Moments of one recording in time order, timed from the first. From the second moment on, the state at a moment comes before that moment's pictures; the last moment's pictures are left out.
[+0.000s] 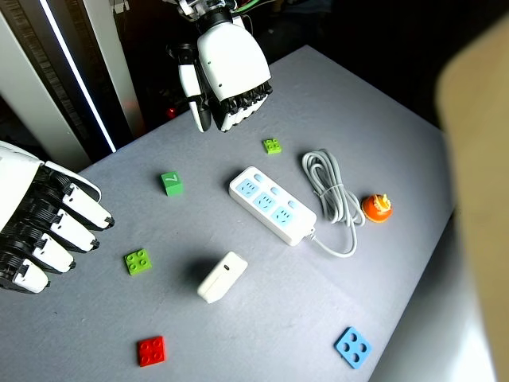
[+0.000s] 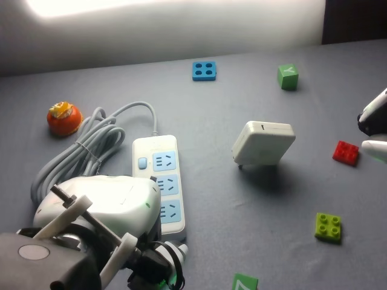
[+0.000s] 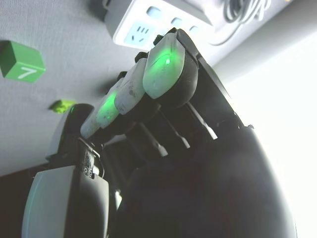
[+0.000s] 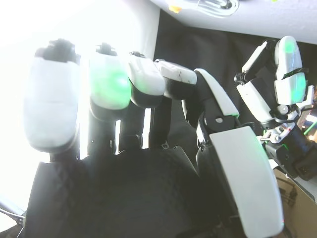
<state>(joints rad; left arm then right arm) 0.28 -0.98 0.31 -1.77 -1.25 2.39 -0.45 -0.51 0.68 -0.19 0.38 -0.79</state>
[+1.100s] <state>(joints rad) 0.38 -1.17 0.32 -1.76 -1.35 2.35 -0.35 -0.78 0.82 0.44 0.18 -1.24</state>
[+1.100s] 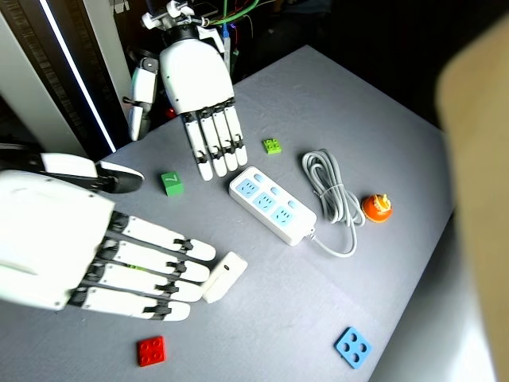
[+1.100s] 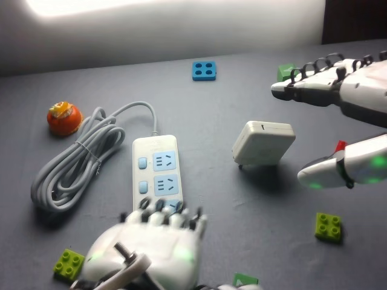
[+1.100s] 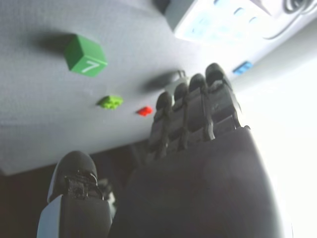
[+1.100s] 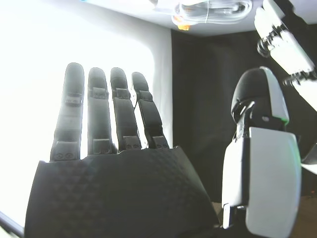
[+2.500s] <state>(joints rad) 0.45 -1.22 0.48 -1.75 -1.29 2.26 -0.42 -1.17 1.18 0.62 0.20 -1.26</state>
